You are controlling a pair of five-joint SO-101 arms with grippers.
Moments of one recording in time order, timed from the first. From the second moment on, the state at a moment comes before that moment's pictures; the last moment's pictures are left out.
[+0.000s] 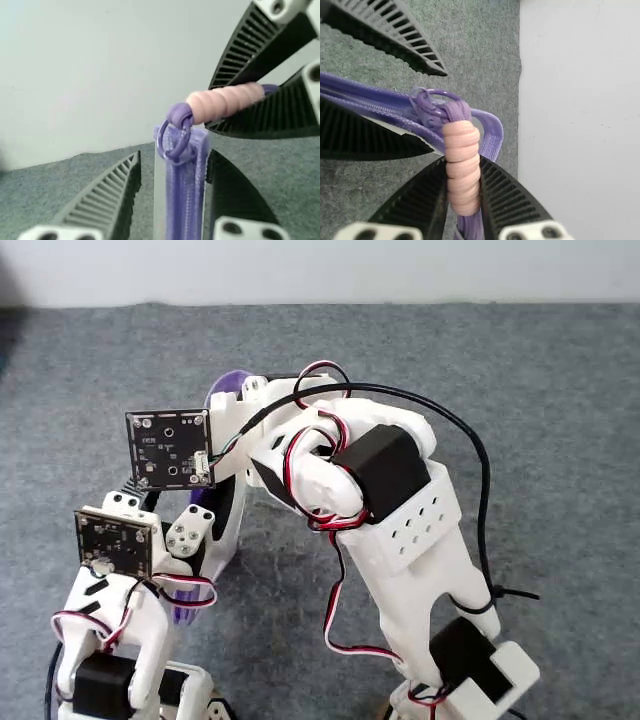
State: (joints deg) left arm 5.8 -88.0 61.5 45.5 -1.7; right arm -42.3 -2.2 -43.6 91.8 60.4
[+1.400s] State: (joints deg) left arm 8.4 -87.4 57.1 51.1 -4.7; right arm -30.8 5.7 -43.6 82.0 60.4
